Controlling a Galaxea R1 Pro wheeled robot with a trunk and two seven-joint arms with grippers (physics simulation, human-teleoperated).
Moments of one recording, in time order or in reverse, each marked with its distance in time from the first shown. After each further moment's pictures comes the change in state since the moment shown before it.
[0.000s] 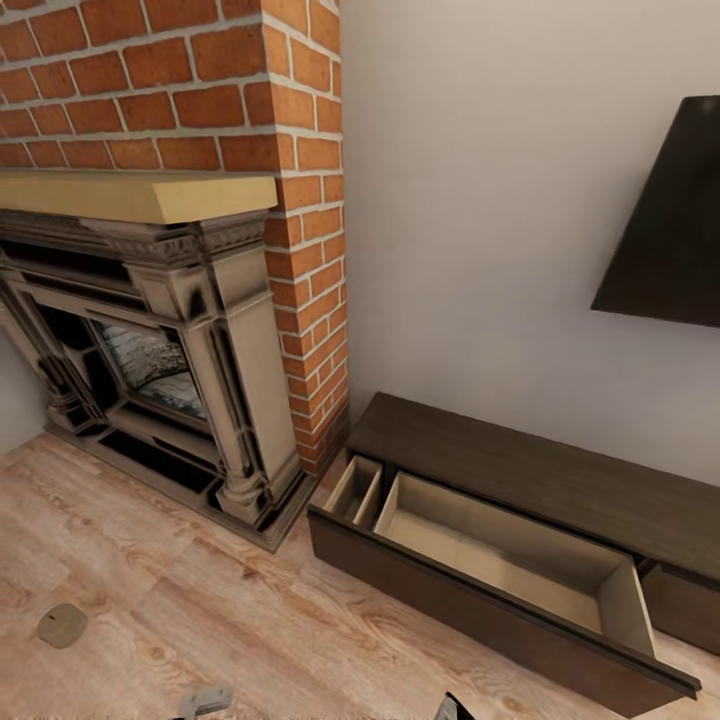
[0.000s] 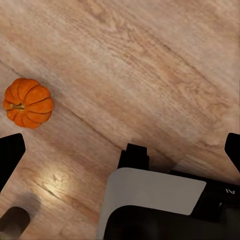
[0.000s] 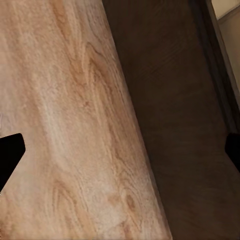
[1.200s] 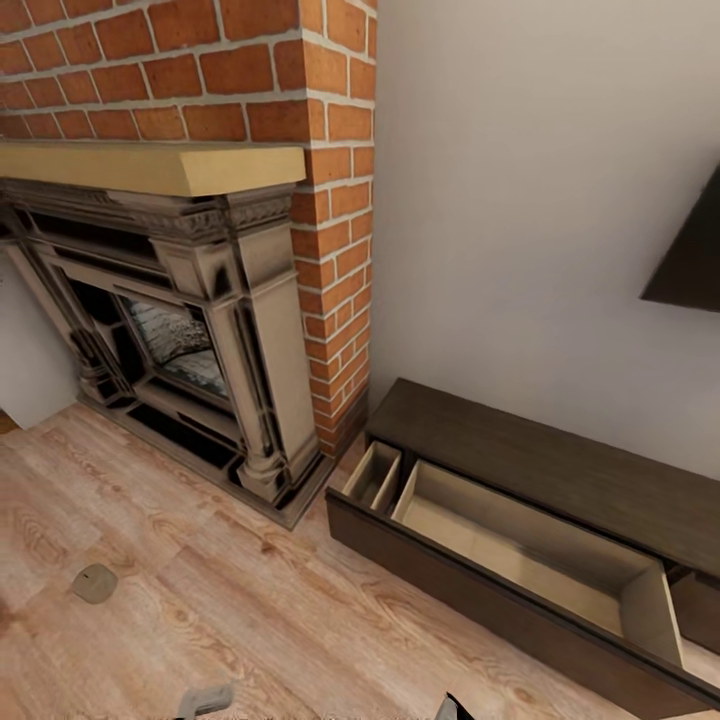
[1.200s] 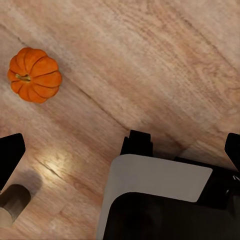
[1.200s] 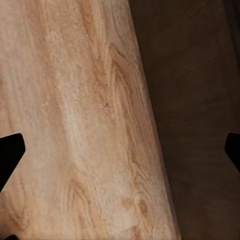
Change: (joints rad) left arm 0.000 0.000 0.000 0.000 0.000 -0.001 0.000; right arm 0.000 0.000 0.000 0.002 0.000 0.000 0.000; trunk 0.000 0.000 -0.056
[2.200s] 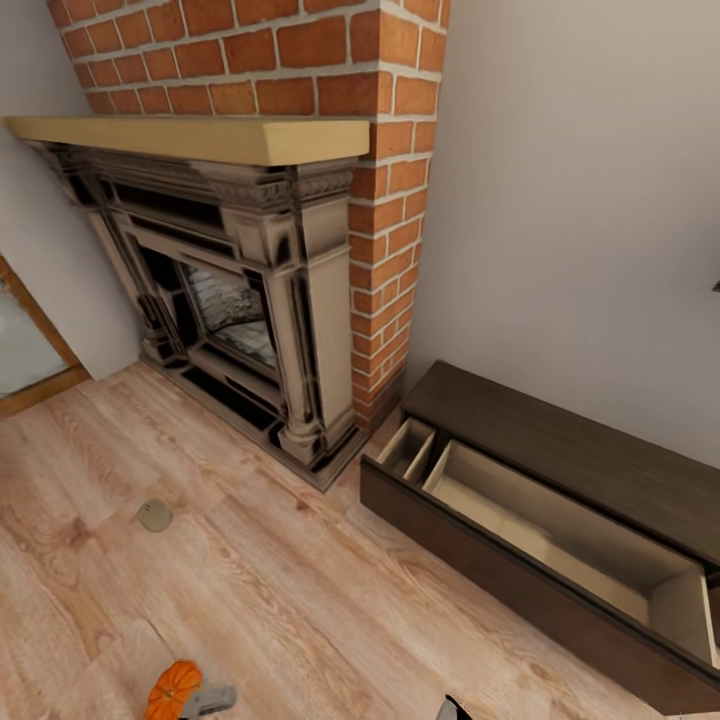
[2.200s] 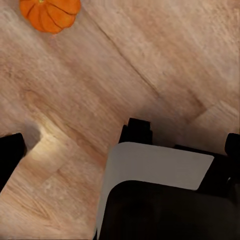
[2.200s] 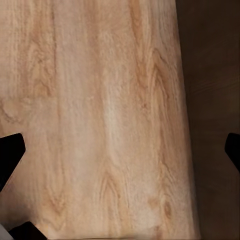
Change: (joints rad) left arm 0.001 -0.009 0.000 0.000 -0.001 0.000 0.000; right arm 0.002 0.002 0.000 0.004 0.000 0.000 0.001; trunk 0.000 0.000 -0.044
